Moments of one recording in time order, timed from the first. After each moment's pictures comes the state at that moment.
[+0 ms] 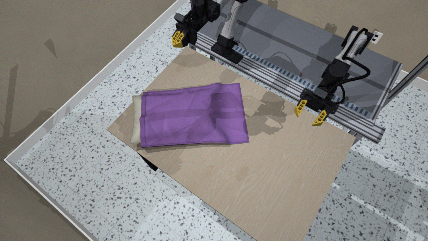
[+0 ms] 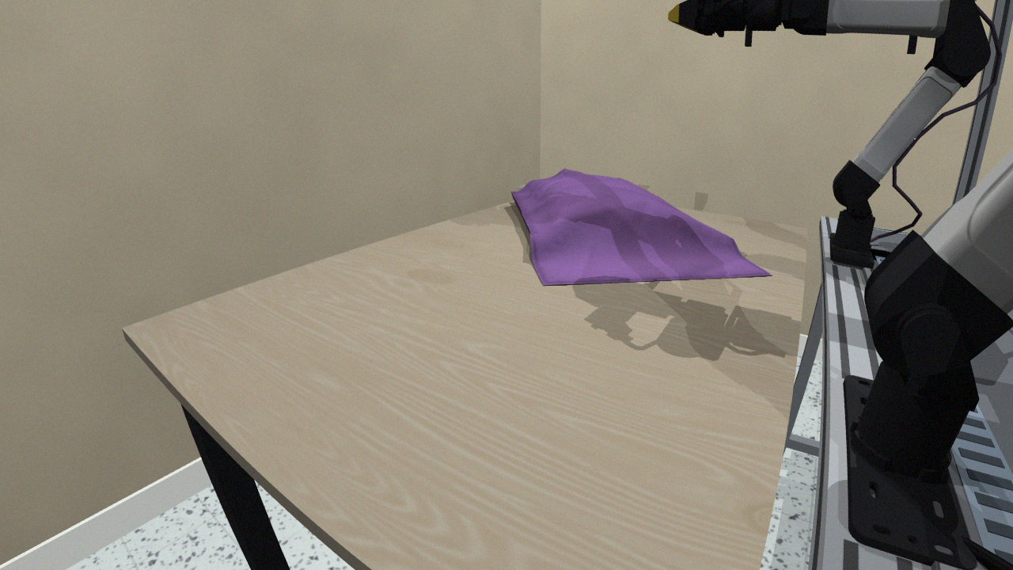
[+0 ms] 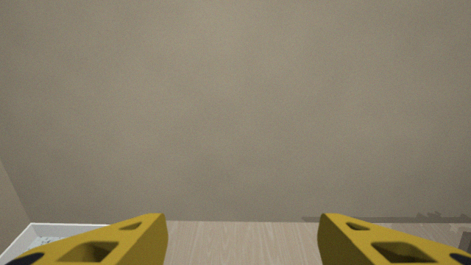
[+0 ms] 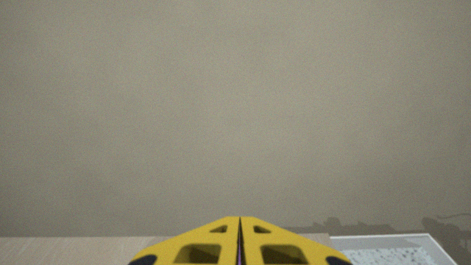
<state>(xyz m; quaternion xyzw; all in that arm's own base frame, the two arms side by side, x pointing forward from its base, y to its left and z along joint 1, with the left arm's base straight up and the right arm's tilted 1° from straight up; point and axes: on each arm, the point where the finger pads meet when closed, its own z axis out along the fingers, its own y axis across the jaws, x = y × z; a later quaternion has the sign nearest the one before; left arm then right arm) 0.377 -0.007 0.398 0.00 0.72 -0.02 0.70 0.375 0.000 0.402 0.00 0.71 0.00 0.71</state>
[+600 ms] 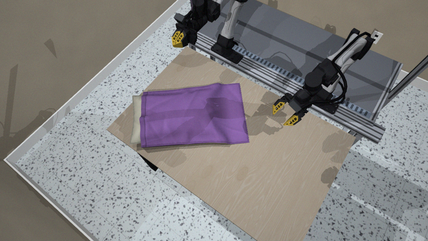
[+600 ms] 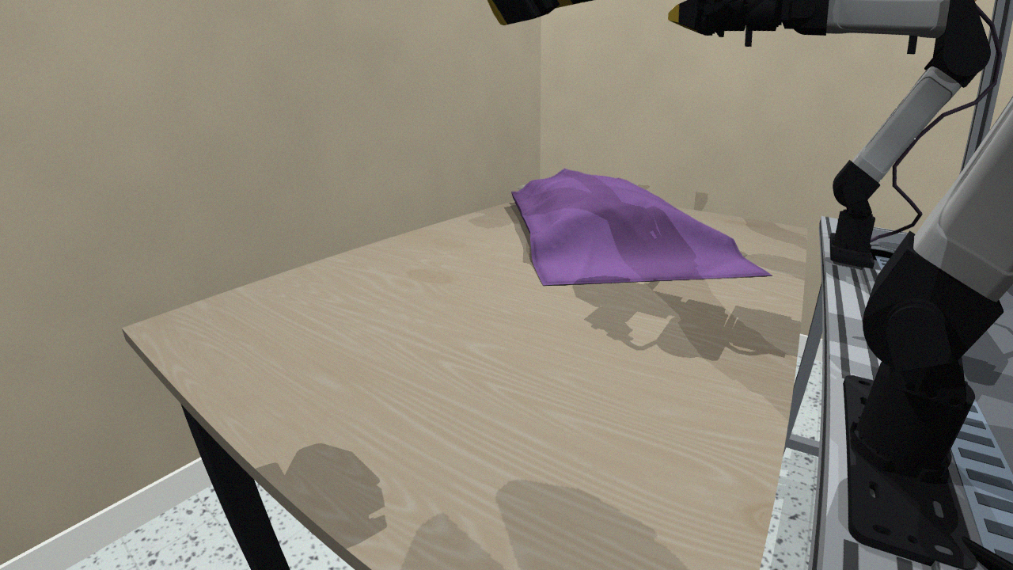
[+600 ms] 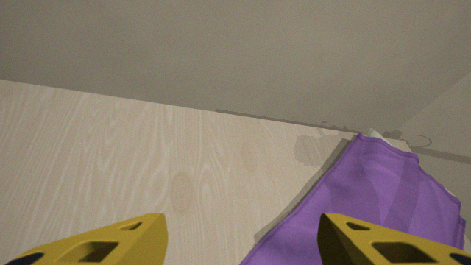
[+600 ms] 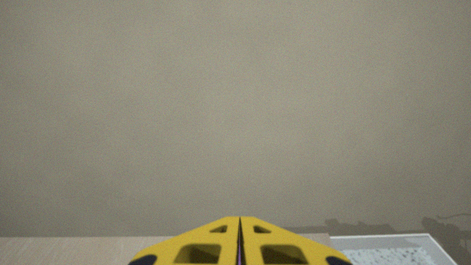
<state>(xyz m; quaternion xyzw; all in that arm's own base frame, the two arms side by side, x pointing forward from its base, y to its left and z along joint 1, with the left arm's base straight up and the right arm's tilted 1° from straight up) 0.386 -0.093 0.325 -0.04 0.83 -0.18 0.52 0.375 0.000 0.402 0.00 0.71 0.00 0.71</state>
